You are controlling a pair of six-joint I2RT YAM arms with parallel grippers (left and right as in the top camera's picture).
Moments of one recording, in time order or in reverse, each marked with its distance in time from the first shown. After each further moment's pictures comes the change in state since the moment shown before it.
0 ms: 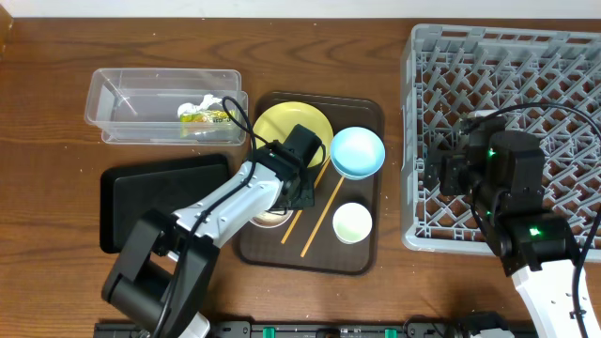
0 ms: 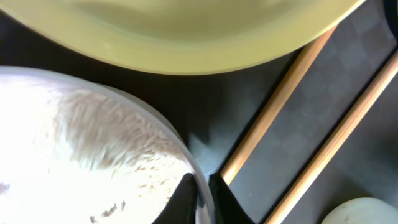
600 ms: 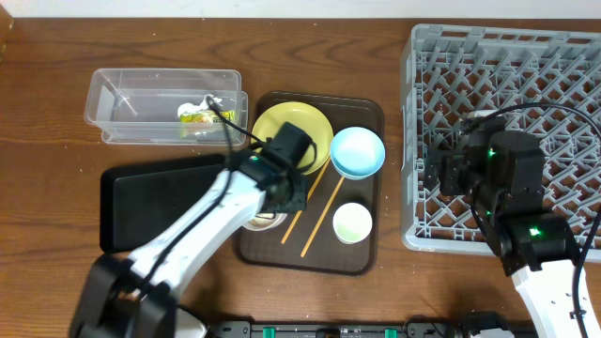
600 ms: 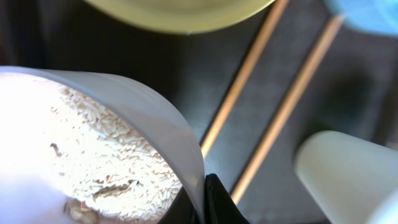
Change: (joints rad) left arm 0.023 -0.203 0.028 -0.174 0.026 0.084; right arm 0.000 0.000 0.000 0.000 0.000 0.000
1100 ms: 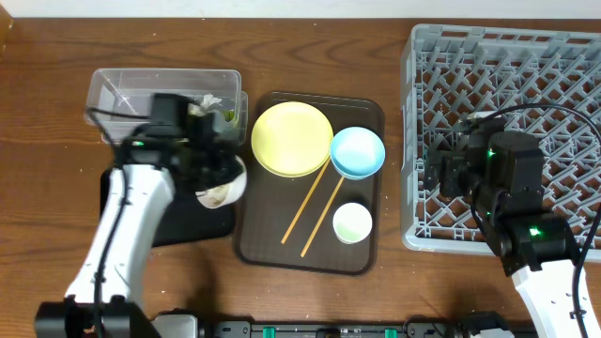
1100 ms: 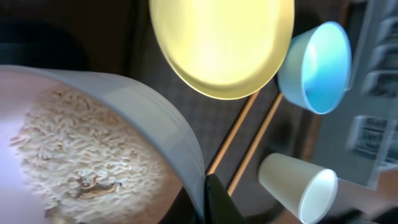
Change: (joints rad) left arm 0.566 -0.090 0.021 -0.053 0.440 0.291; right arm 0.000 0.000 0.000 -0.016 0.000 0.000
